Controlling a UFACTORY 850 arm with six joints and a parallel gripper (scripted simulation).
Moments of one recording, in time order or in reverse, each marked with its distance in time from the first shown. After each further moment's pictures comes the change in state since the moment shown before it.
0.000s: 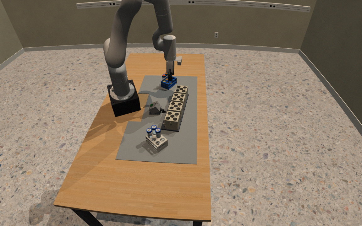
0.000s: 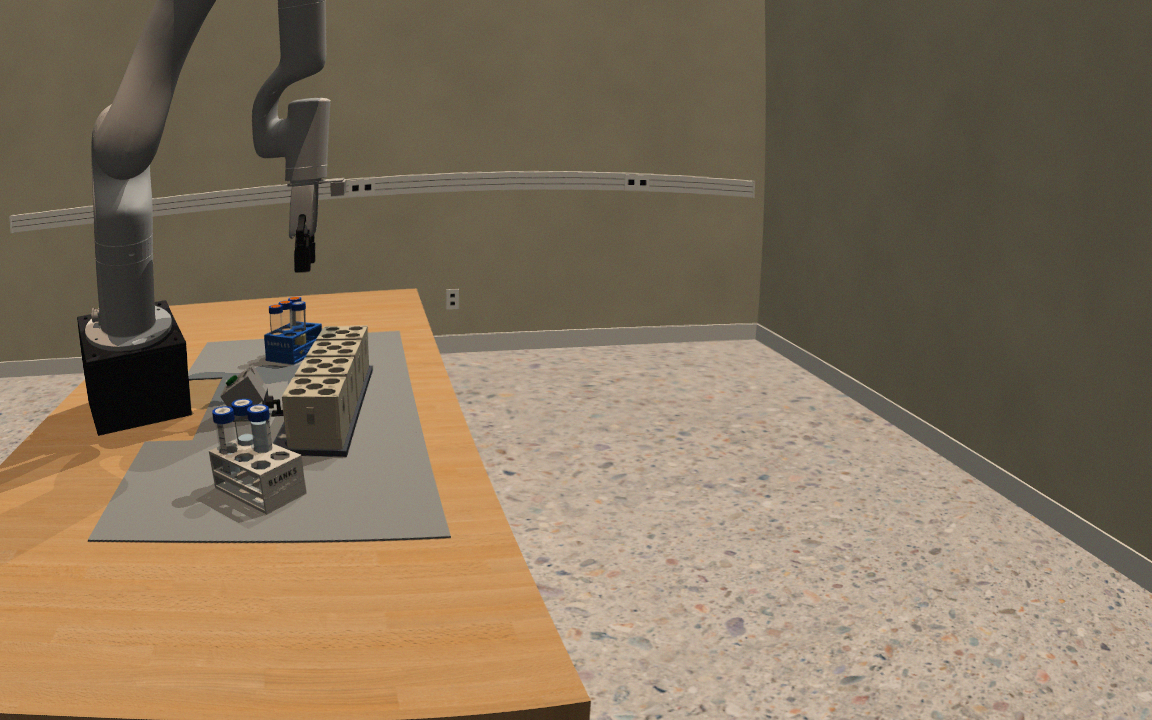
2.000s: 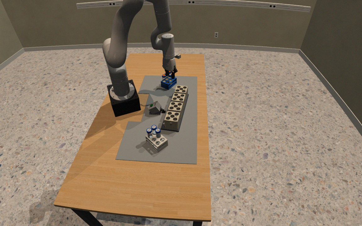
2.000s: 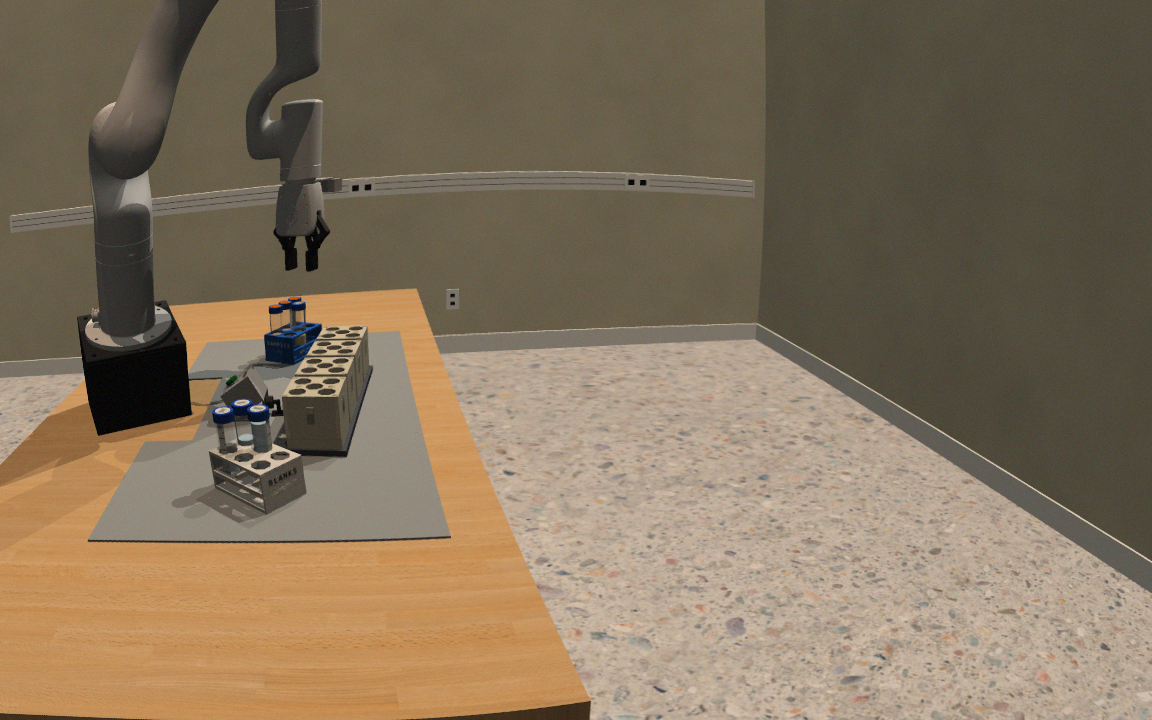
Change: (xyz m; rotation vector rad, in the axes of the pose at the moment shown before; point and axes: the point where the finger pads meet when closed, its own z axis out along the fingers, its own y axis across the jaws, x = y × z) arm -0.011 -0.028 0.000 -0.009 0.019 -0.965
